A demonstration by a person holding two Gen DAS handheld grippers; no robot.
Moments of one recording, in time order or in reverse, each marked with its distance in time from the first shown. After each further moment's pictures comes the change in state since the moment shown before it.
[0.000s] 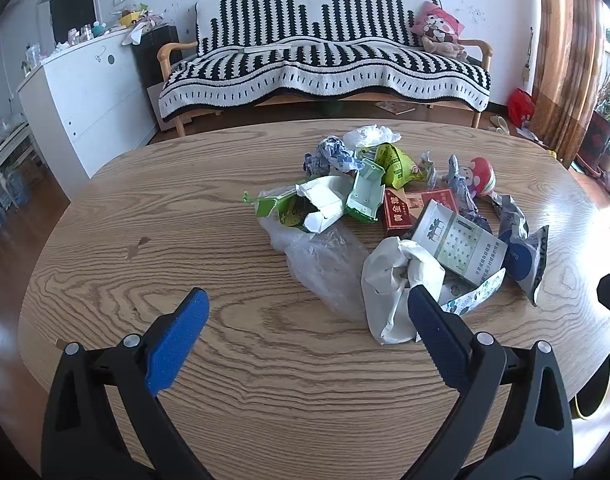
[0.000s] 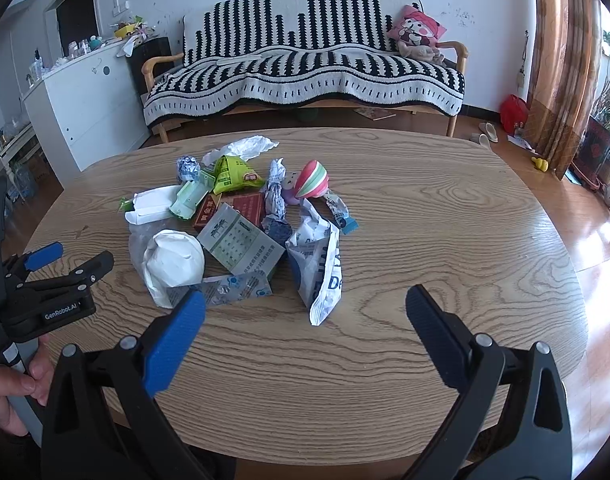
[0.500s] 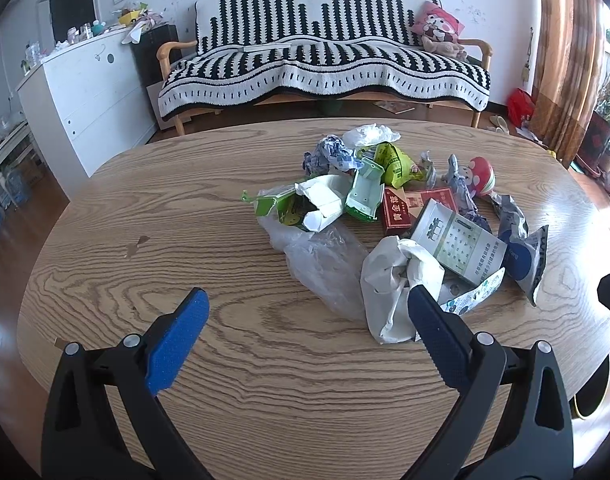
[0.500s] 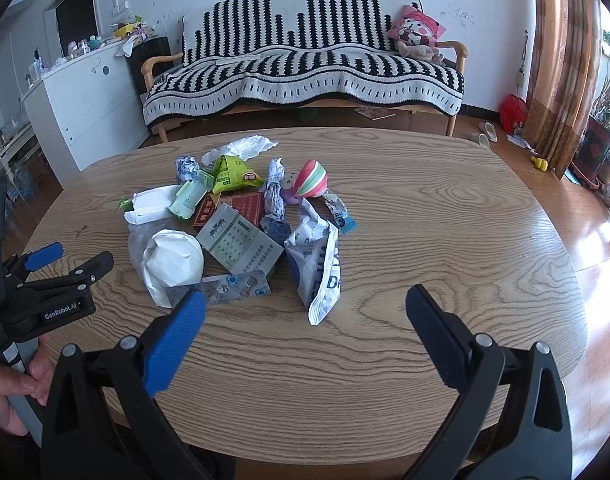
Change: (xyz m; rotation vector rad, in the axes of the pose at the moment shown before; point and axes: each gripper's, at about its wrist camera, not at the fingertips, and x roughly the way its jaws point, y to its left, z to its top) left arm 0.002 -0.002 -0.001 0.000 0.004 -0.003; right arm 0.000 0.000 0.000 -0.001 0.001 -0.001
